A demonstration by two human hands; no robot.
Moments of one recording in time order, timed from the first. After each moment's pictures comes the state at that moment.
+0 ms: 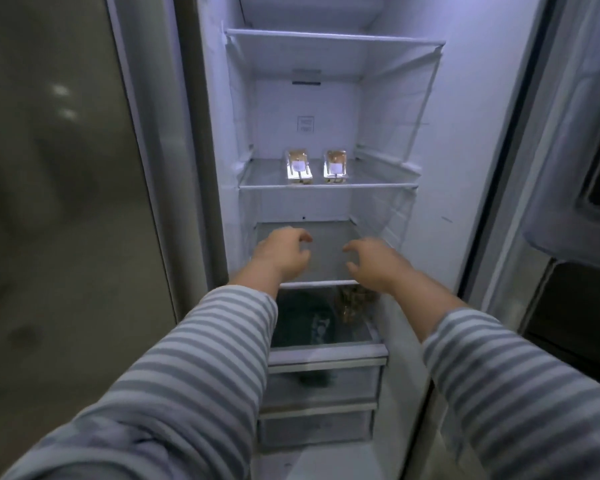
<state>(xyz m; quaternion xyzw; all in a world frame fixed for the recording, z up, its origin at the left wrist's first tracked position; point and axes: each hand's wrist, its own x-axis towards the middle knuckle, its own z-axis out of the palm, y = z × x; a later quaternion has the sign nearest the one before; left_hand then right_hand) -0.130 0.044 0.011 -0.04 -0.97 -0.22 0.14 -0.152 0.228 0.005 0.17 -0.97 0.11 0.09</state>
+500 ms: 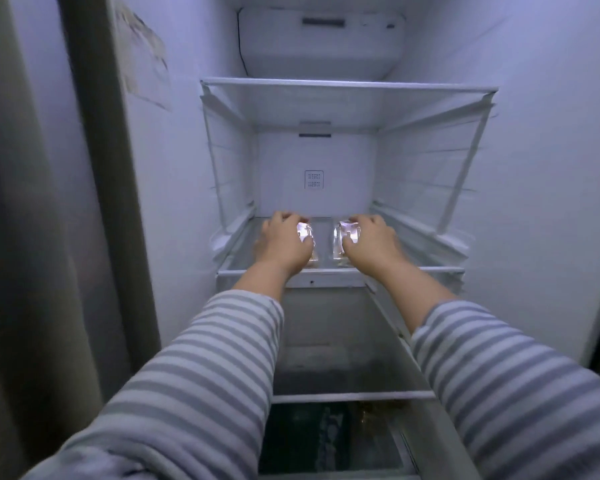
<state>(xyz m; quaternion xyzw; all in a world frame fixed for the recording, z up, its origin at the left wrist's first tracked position) -0.347 0.021 0.099 0.02 -0.91 -0.27 0.31 -0.370 0.179 0.105 0.12 -0.92 0.28 0.23</state>
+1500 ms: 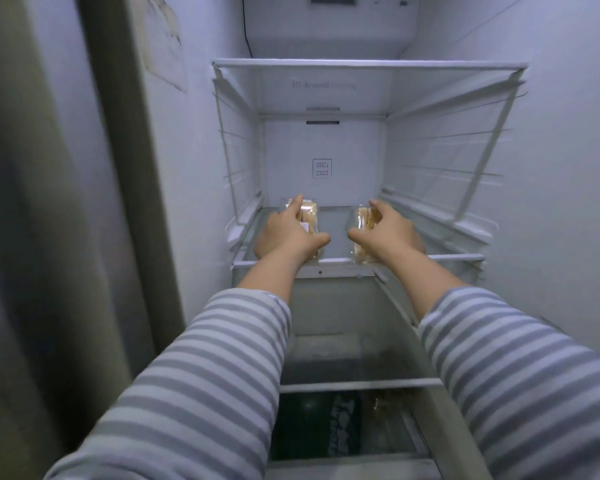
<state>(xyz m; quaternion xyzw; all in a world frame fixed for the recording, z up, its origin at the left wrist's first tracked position) -0.318 0.009 0.102 0.11 -0.90 -0.35 0.26 -0.351 0.165 0.105 0.00 -0.90 0.39 0.19</state>
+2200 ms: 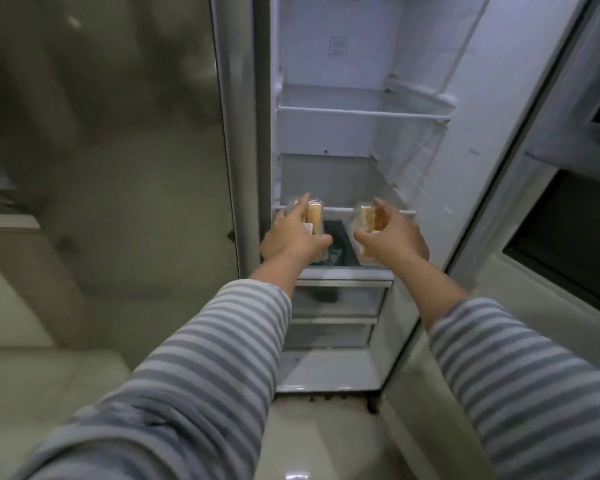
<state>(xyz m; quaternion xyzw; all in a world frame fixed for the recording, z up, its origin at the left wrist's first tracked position) 0.021 0.031 -0.059 0.14 -0.92 -0.36 0.12 -0.005 0.196 -0.045 0.00 -0.93 0.36 0.09</state>
